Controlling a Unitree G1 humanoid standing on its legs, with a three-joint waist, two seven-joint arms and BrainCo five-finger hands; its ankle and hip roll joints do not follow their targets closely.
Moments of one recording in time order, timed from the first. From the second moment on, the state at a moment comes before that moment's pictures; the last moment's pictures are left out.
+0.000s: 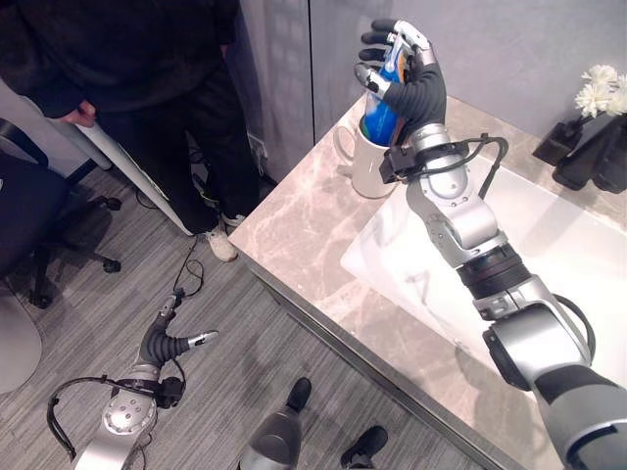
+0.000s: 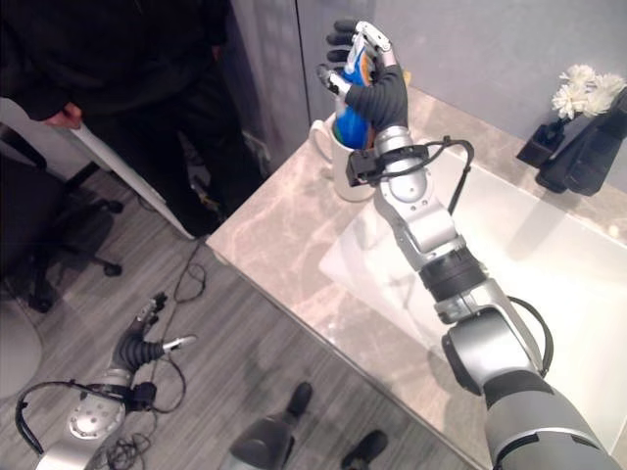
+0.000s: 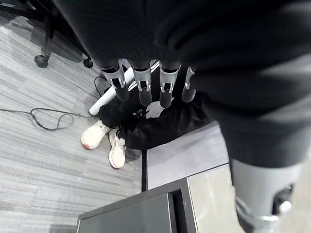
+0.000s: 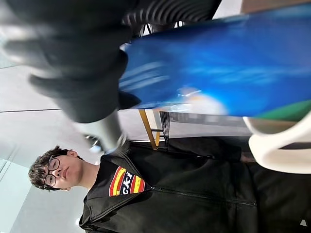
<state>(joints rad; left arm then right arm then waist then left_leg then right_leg) 0.24 0.64 -0.13 0.06 -0.20 -0.15 0.21 -1.03 -0.43 0.41 0.37 0.50 -0.15 -0.30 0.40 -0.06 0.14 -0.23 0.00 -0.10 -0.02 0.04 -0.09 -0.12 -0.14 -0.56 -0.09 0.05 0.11</state>
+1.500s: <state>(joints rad) 0.32 0.59 0.22 -0.19 -0.12 -0.19 0.30 0.19 -0.70 -0.98 0.17 0.01 -0.18 -0.77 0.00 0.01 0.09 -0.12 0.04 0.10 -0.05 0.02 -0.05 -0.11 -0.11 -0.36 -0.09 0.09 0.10</state>
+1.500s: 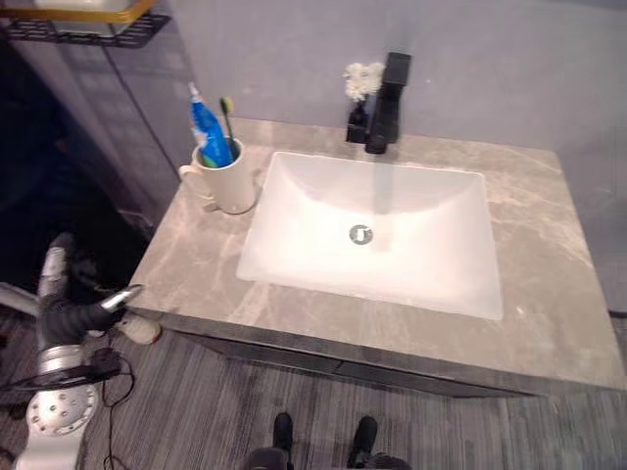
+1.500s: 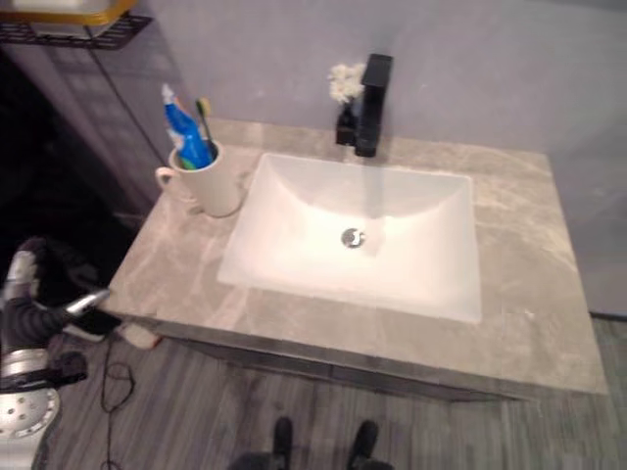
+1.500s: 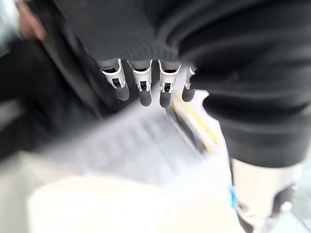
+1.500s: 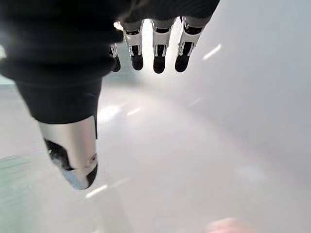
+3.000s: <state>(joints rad) 0.17 0.58 0.02 -0.01 -0.09 -0.13 0.18 0.04 -0.29 0.08 1.22 0.06 0.00 -0.23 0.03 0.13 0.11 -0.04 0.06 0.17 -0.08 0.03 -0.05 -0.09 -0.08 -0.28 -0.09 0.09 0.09</state>
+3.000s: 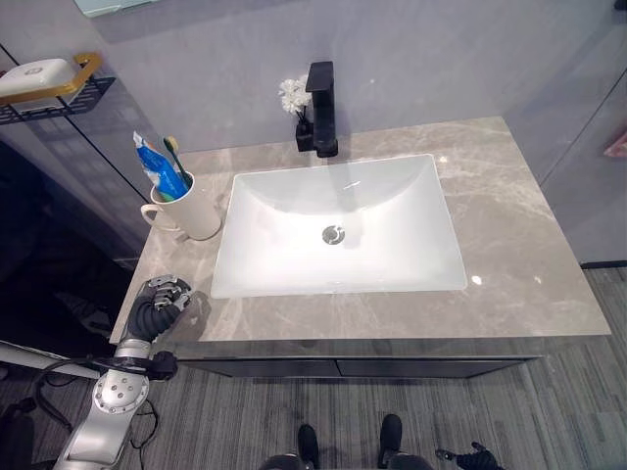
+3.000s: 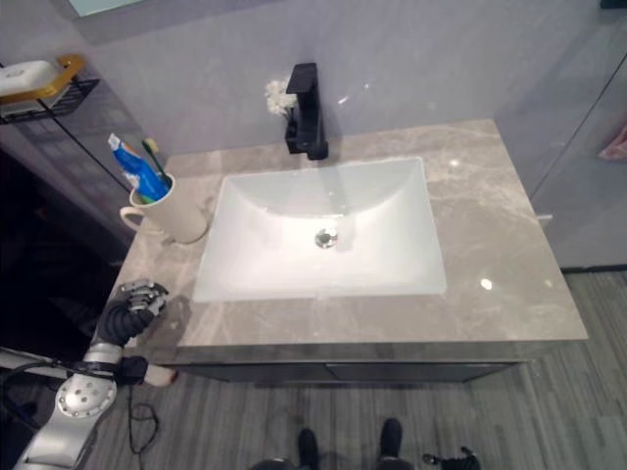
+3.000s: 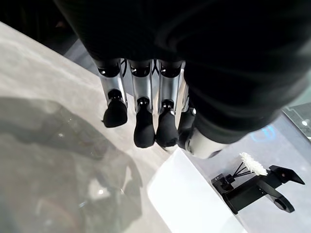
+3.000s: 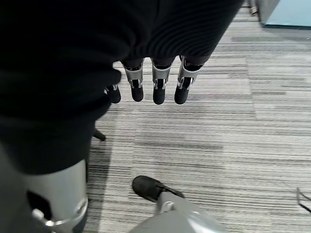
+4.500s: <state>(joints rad) 0.02 0.62 -0.10 -0.07 -0.11 -0.16 0.15 -0.01 -0.32 0.22 1.16 -0.18 0.02 -0.20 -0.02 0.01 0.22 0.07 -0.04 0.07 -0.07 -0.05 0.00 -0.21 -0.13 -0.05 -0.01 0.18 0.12</state>
